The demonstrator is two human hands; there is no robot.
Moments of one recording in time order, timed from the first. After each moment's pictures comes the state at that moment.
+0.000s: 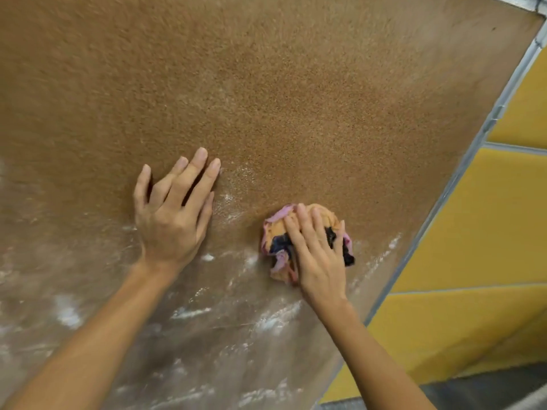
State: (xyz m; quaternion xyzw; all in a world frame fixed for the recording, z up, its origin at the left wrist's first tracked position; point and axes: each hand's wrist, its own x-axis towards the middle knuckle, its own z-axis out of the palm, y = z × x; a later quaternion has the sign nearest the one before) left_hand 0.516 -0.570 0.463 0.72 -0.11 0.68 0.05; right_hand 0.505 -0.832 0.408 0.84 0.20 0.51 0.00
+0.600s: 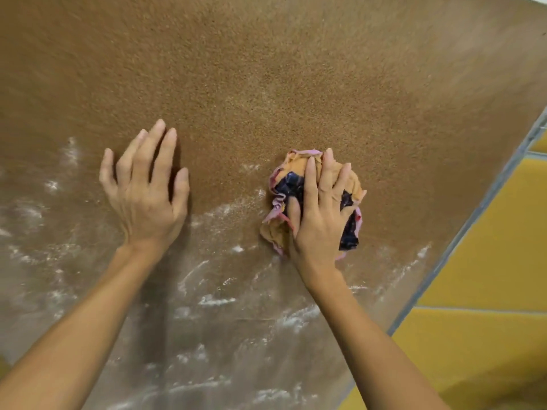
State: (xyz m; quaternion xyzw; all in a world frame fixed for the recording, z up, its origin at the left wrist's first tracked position) left_hand 0.491 -0.505 0.480 0.73 0.00 0.68 0.08; right_hand 0.511 -0.756 0.475 0.81 0.12 0.56 -0.15
